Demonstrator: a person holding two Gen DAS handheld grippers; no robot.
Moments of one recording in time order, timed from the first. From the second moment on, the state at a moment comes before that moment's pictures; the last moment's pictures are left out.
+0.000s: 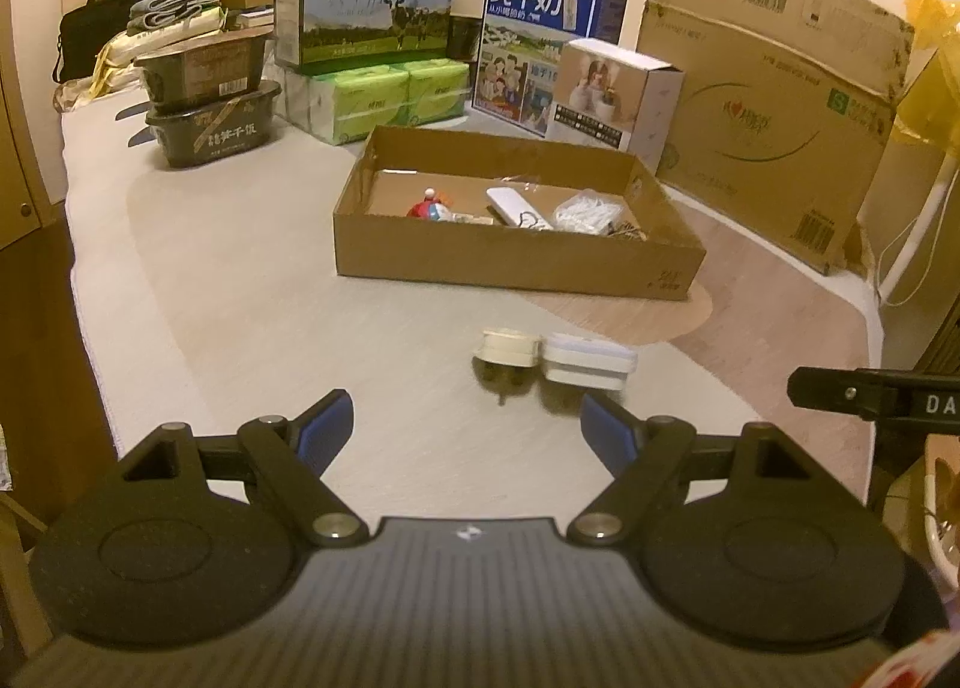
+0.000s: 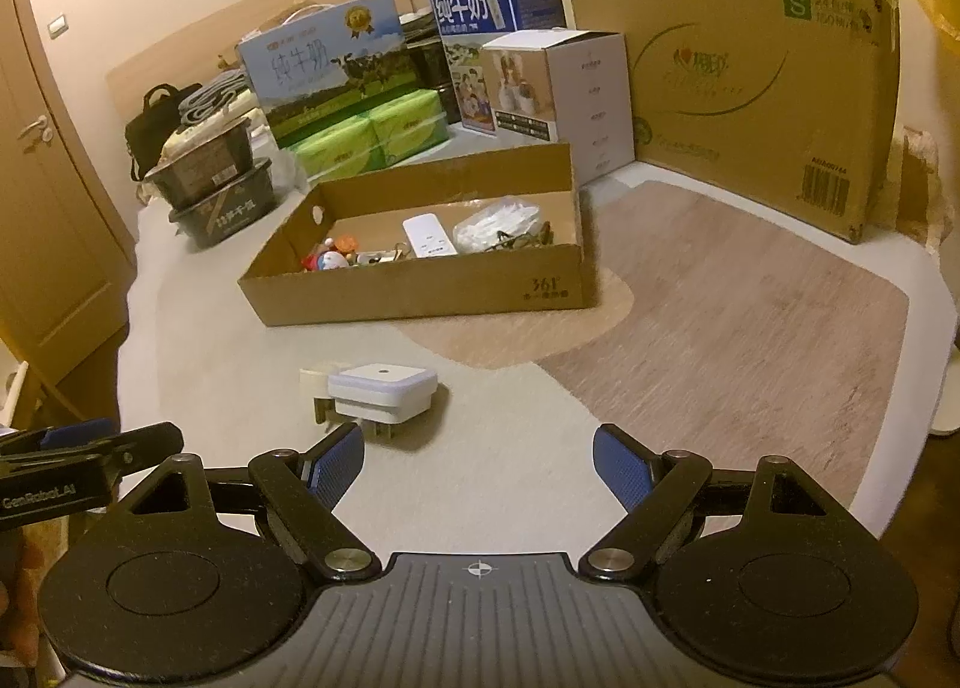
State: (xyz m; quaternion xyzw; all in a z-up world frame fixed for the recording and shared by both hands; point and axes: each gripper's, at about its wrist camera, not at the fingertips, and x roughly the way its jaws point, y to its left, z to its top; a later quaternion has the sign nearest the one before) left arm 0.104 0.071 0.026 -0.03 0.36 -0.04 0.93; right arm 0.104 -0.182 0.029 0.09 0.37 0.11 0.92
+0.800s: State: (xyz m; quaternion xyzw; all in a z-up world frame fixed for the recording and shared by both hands) left arm 0.174 0.101 -0.035 -0.01 0.38 -0.05 0.92; right arm 0.155 -0.116 -0.031 0.09 0.36 0.14 0.92
